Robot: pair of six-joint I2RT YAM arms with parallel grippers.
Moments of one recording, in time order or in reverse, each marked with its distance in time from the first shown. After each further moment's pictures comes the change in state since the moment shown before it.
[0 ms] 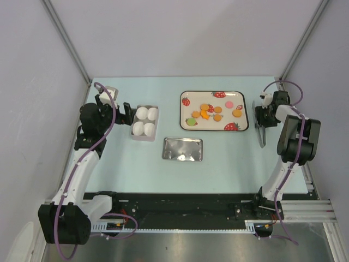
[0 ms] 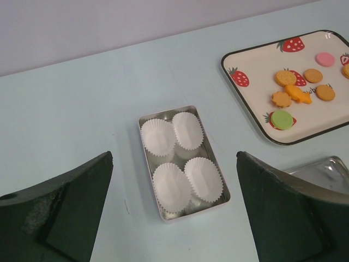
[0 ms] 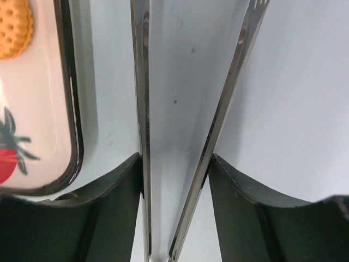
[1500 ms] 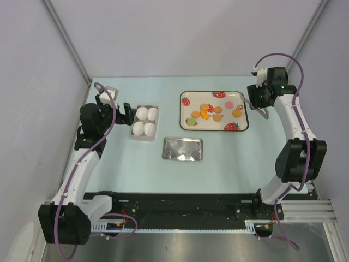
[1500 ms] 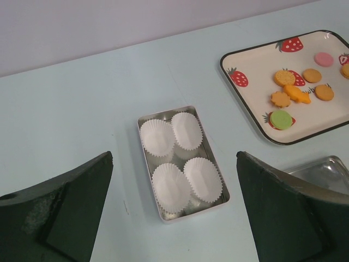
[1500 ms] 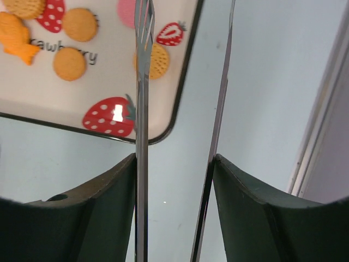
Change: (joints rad) left arm 0.000 -0.001 -0.003 0.006 0.004 0.000; right arm 0.176 -0.291 0.242 -0.337 0.081 -0.007
